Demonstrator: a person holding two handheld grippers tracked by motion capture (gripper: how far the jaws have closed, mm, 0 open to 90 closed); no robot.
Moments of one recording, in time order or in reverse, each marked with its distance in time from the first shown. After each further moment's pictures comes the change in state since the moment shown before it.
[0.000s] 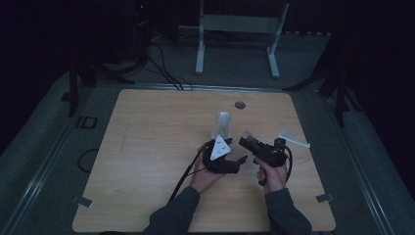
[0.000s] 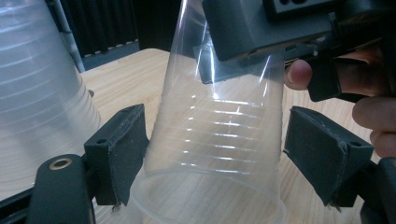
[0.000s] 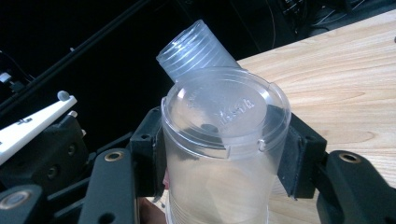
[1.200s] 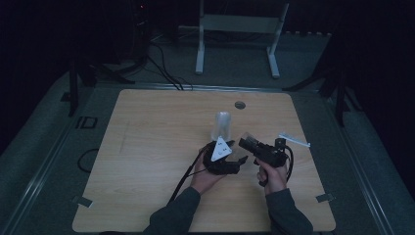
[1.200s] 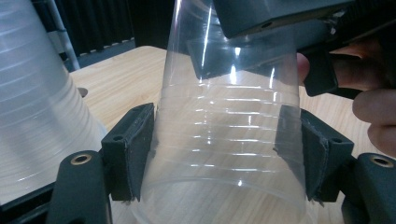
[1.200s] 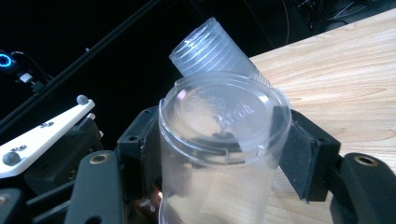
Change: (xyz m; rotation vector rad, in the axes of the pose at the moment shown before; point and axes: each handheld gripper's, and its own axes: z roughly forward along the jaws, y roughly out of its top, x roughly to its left) left arm -0.003 -0.002 0.001 0.013 -0.021 0.011; right arm 0.000 0.001 -0.001 0.013 0.051 0.018
